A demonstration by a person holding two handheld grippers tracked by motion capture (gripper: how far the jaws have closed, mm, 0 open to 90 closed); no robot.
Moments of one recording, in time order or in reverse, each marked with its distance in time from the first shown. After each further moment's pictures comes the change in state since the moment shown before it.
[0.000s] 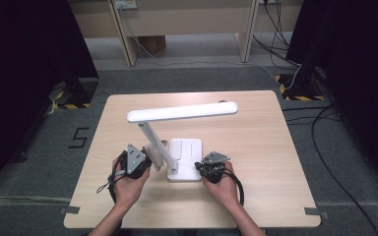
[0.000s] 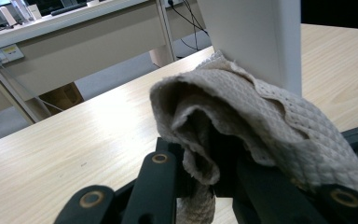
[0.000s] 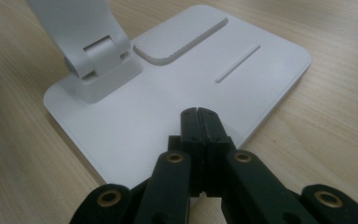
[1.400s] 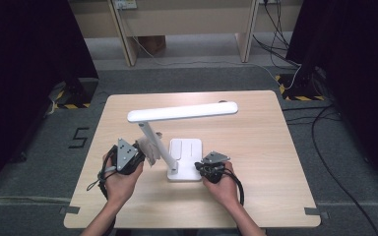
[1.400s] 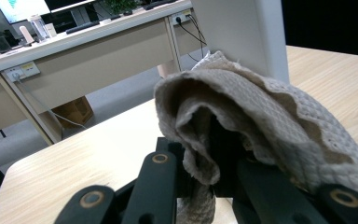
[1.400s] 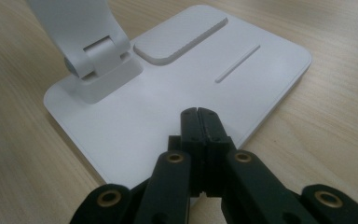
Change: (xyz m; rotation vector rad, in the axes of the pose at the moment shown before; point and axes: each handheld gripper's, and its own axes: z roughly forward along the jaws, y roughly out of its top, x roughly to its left) left arm 0.013 0.031 -0.022 -0.053 0.033 0.011; right arm 0.001 0.000 0.000 0.003 0.000 0.014
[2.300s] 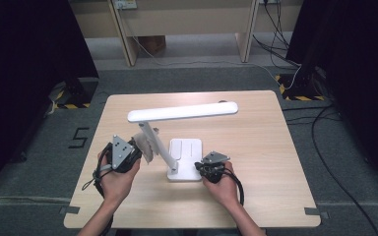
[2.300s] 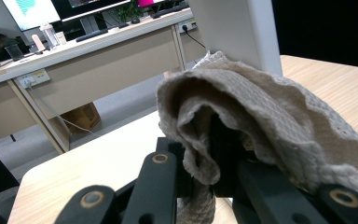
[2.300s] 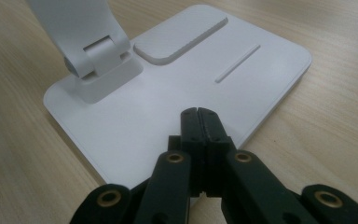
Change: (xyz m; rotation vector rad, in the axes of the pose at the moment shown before) left arm 0.005 0.017 -0.011 -0.022 0.023 0.001; right arm 0.000 0.000 0.000 0.000 0.000 -0.008
